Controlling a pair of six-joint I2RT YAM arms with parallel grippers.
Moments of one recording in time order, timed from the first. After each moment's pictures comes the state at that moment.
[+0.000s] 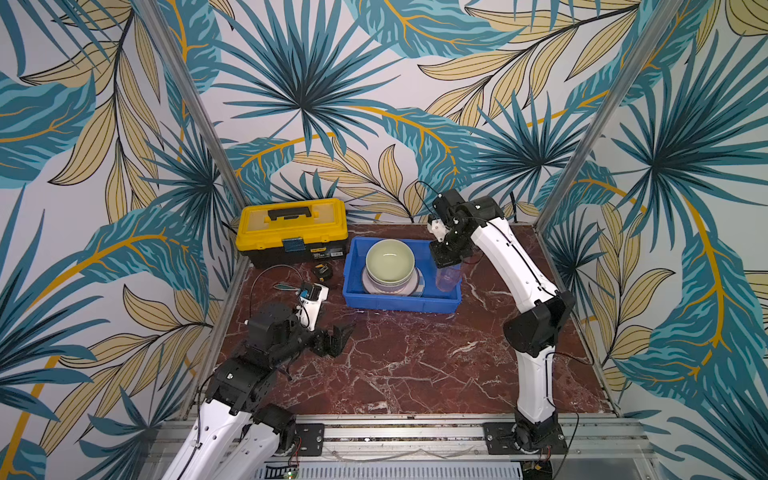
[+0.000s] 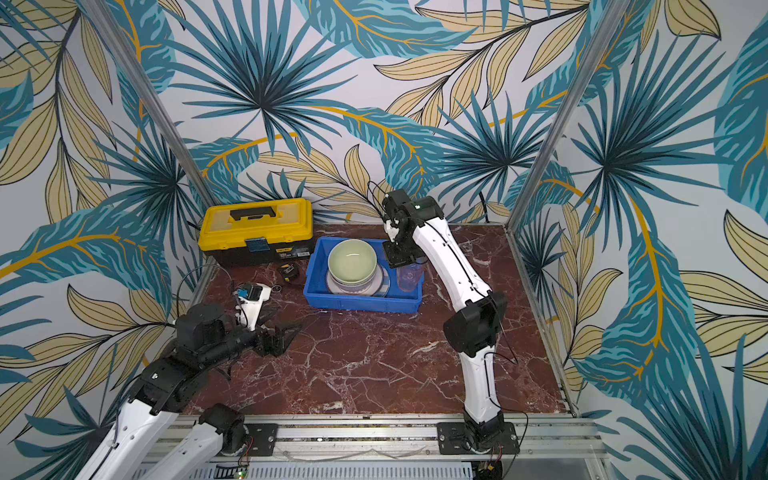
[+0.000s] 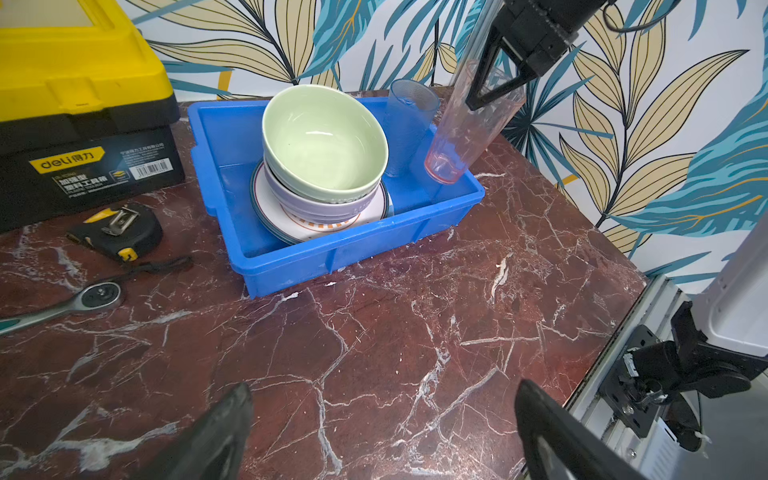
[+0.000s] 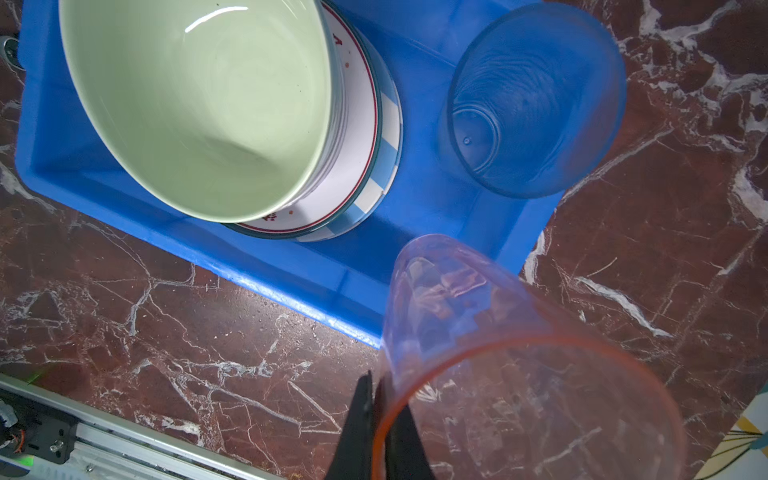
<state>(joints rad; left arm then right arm) -0.37 0.61 0.76 -0.62 0.34 -0.18 0.44 2.10 2.35 -1.54 0.01 0.12</state>
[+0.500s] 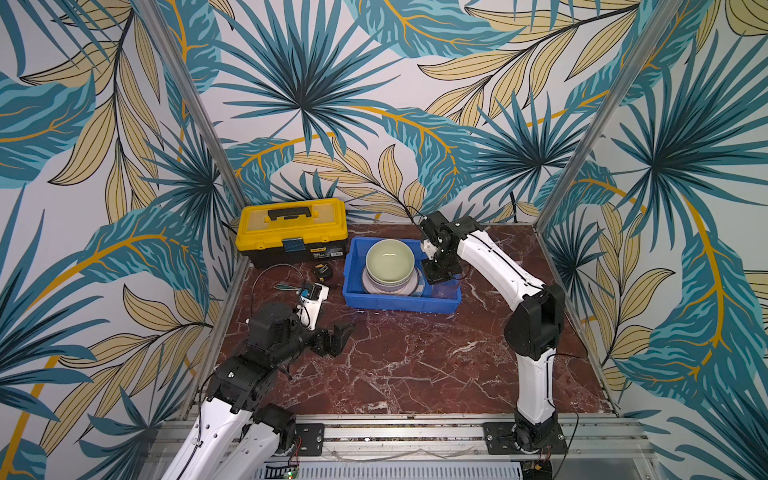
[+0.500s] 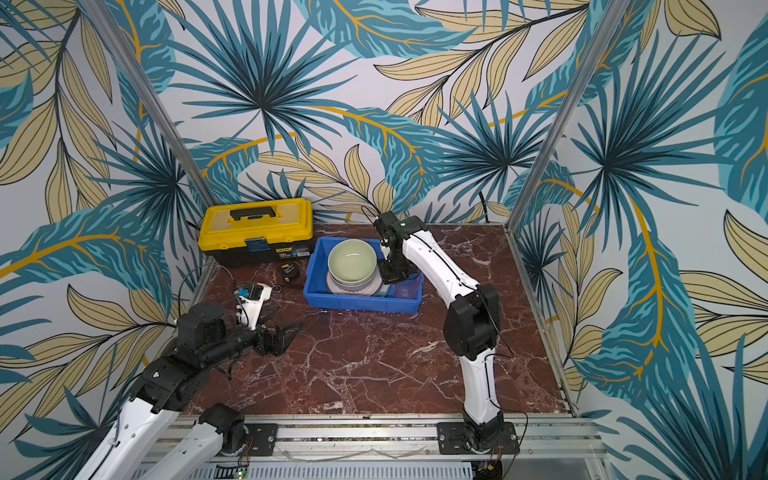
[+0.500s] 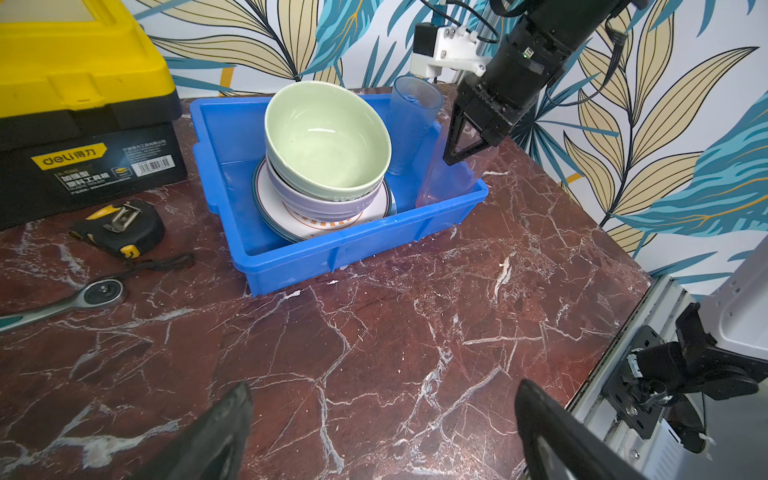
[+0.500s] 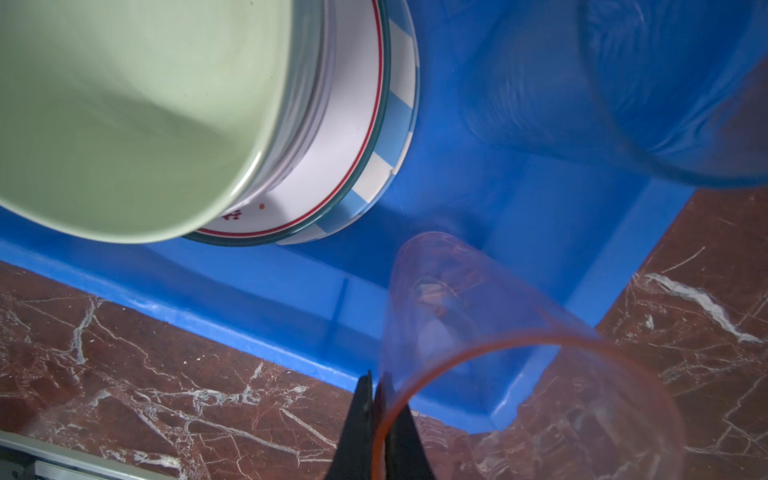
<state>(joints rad) -0.37 0.62 0.76 -0.62 0.33 -0.18 0.47 2.06 2.02 -1.33 0.03 0.19</state>
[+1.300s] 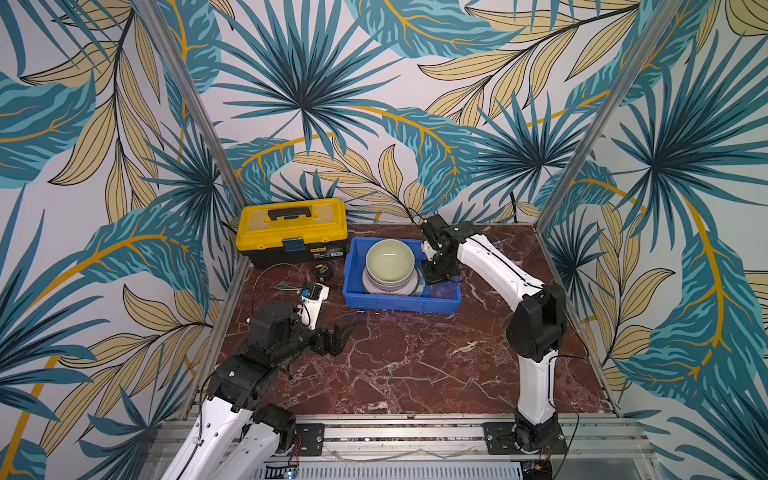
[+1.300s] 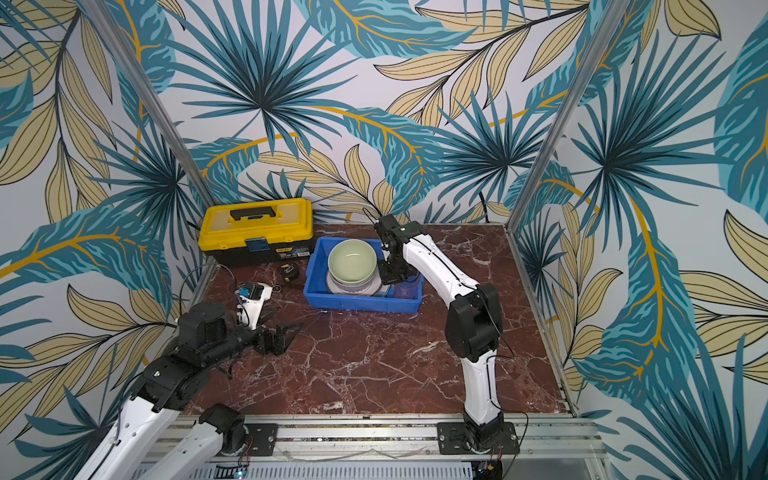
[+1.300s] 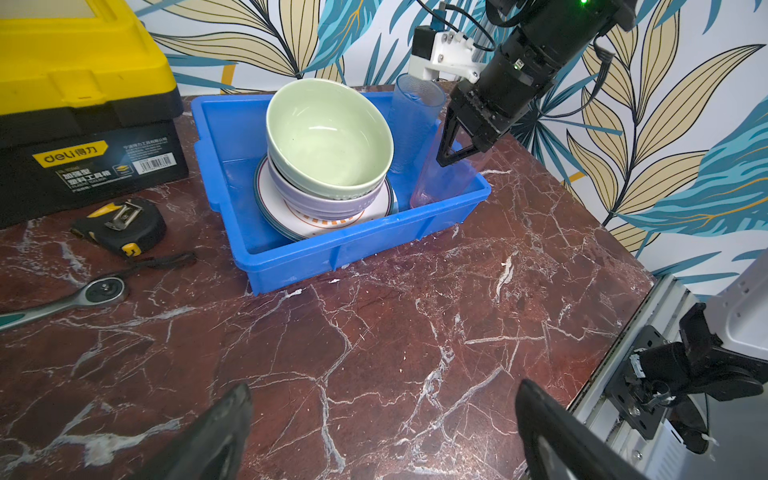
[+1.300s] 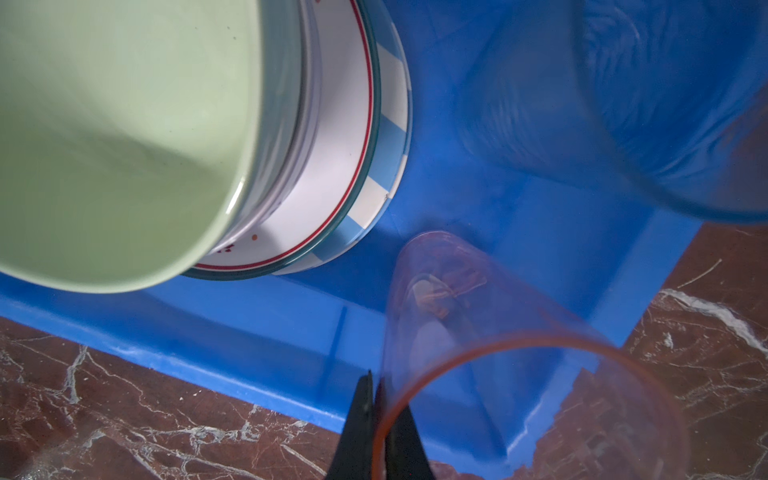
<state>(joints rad) -0.37 0.62 0.76 -0.62 0.33 -0.18 0.47 2.05 1.95 -1.23 0.04 0.22</state>
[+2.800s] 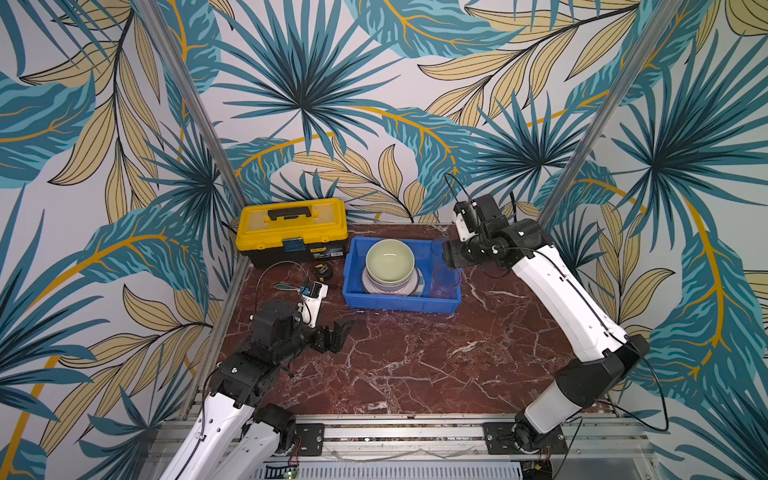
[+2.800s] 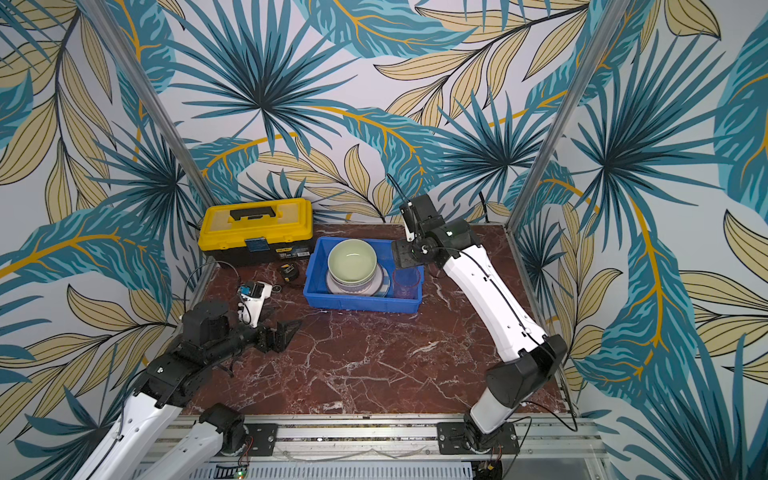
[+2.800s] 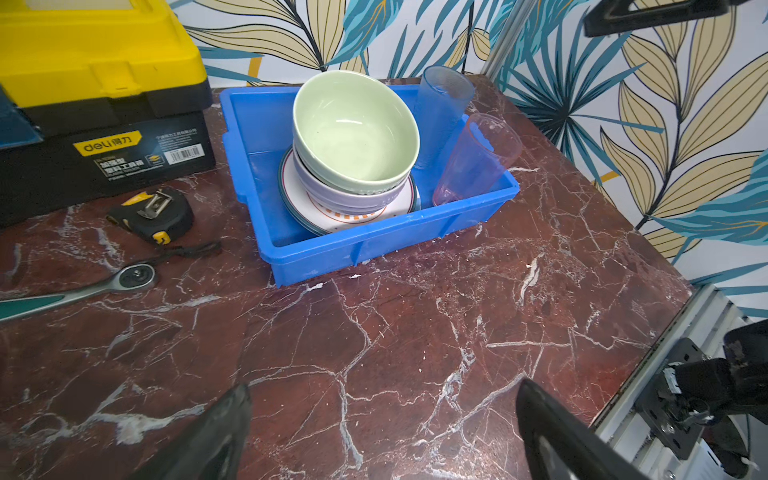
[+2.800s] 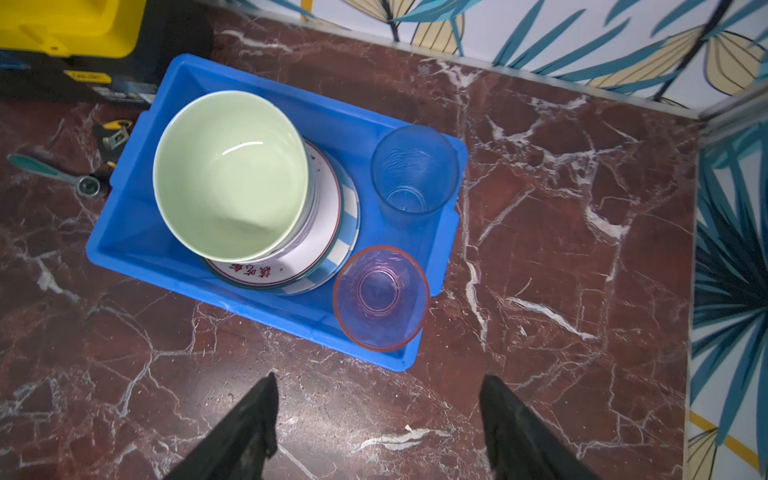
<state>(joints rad) -0.37 0.64 0.76 -0.63 0.25 -0.18 0.47 1.60 1.85 -1.16 0.22 0.19</state>
